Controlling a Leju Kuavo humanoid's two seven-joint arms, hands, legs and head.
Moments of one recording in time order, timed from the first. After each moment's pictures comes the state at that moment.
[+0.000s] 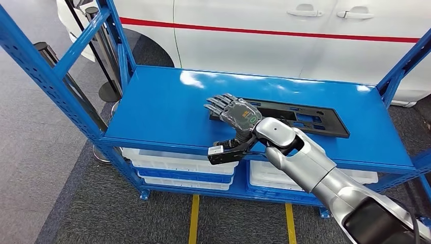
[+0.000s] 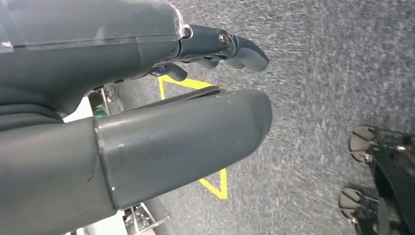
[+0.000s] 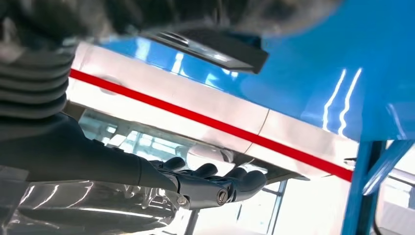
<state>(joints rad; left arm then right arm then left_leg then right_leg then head) -0.04 0.00 0.90 -0.19 -0.90 -0.20 0.18 -0.87 -0.19 0.89 -1.13 0.98 -0.07 -0.11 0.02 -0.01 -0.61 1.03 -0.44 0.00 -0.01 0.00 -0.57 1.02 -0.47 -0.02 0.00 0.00</state>
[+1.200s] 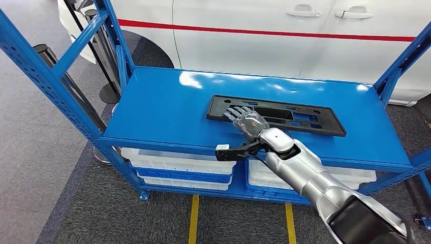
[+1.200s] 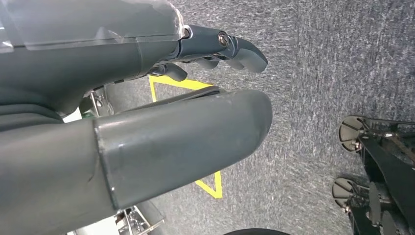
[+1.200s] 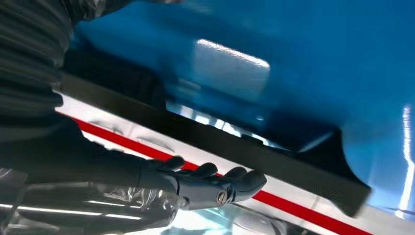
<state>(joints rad) -0.04 0.00 0.91 -0.19 -0.94 -0.22 0.13 -0.86 -0.07 0.84 -0.75 0.97 -0.14 -0.05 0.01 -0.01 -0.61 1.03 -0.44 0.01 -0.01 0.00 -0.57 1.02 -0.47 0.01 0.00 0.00</state>
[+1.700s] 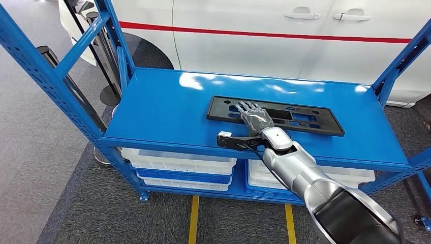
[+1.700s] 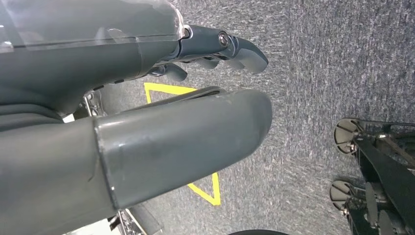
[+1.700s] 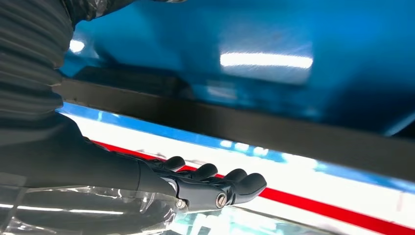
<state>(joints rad) -0.05 0.00 0.91 -0.19 -0.97 -0.21 0.12 -0.91 0.02 0.75 -0.47 0.96 -0.30 0.04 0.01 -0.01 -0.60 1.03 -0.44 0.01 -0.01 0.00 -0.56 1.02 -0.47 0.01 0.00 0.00</state>
